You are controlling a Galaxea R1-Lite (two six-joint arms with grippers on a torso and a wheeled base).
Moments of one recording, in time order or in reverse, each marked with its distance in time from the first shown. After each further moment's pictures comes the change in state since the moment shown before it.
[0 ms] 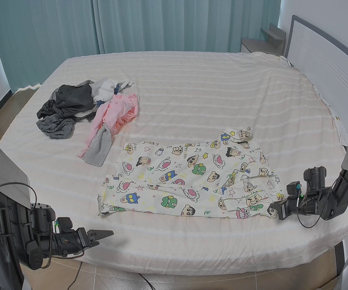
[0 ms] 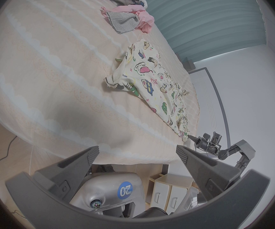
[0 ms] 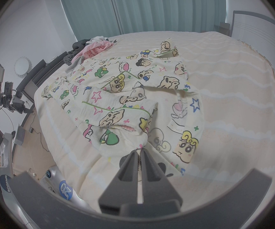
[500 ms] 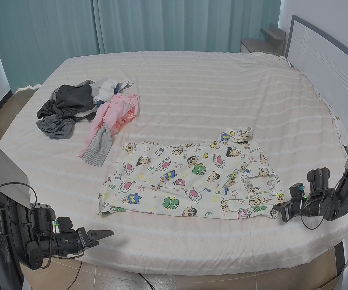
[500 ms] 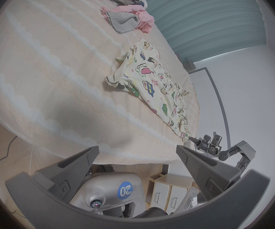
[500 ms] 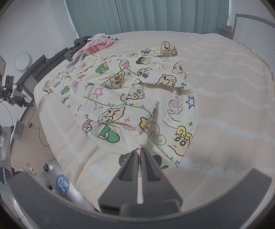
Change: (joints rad) left arm 0.000 0.000 0.000 0.000 0.000 0.000; right arm -0.029 -0.021 0.034 0.006 0.002 -0.061
